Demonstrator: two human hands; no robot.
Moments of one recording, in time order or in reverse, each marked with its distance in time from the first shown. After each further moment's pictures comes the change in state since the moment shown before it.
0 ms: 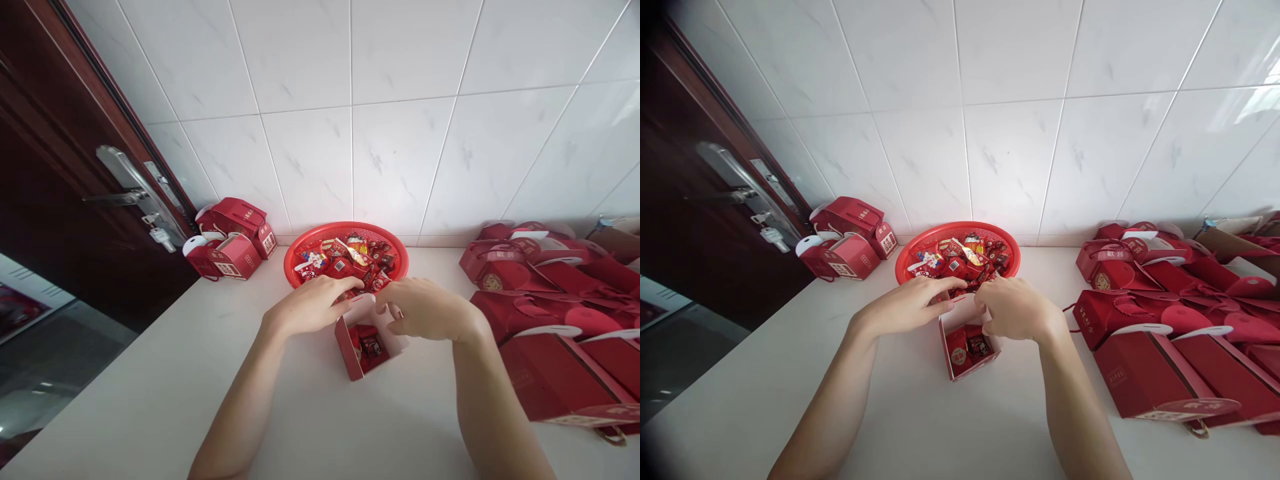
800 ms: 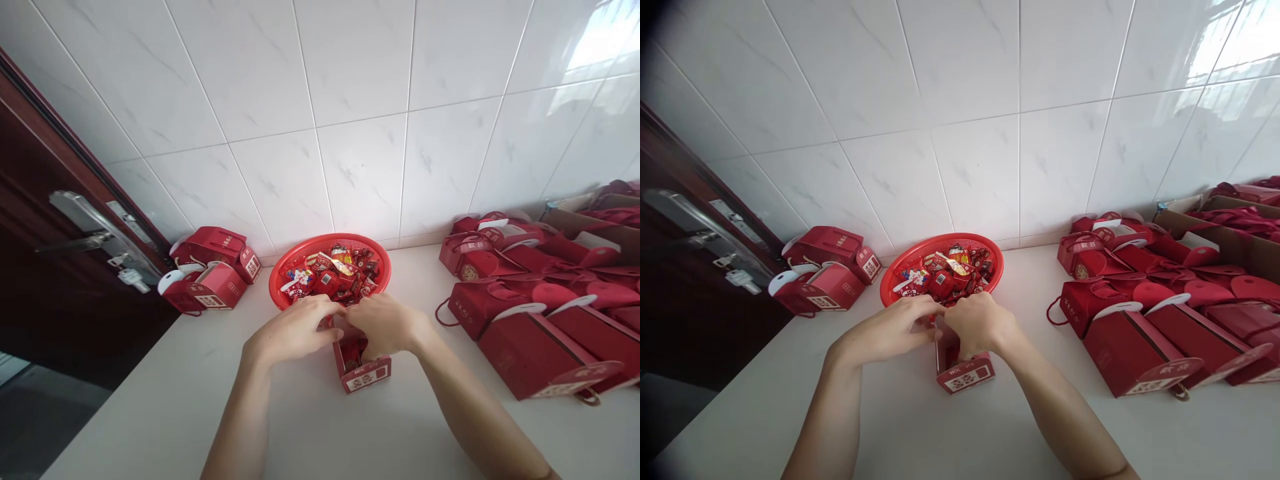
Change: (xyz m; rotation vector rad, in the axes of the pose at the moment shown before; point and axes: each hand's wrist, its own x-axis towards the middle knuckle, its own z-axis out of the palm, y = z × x) left_hand -0.003 -0.006 -0.002 0.061 -0.091 0.020; right_hand 0.024 -0.024 0.015 -0.199 -0.086 -0.082
